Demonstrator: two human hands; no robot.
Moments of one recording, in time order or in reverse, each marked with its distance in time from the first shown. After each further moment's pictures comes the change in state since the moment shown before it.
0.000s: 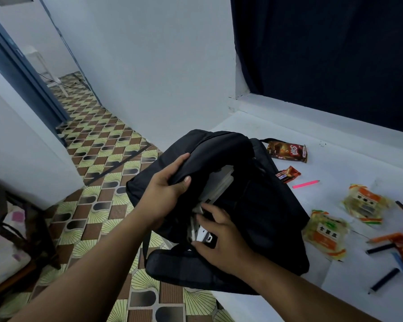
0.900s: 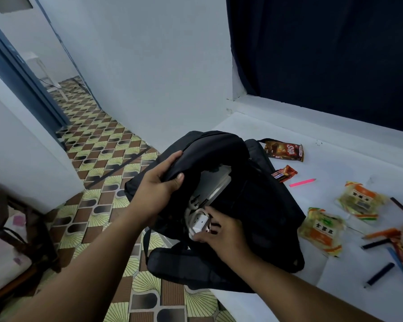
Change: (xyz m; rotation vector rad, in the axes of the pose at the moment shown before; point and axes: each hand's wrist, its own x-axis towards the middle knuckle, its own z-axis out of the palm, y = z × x) left_hand -0.002 0.005 -0.007 -0.033 0.038 -0.019; right_hand 0.001 0.003 0.005 0.372 0.134 0.416
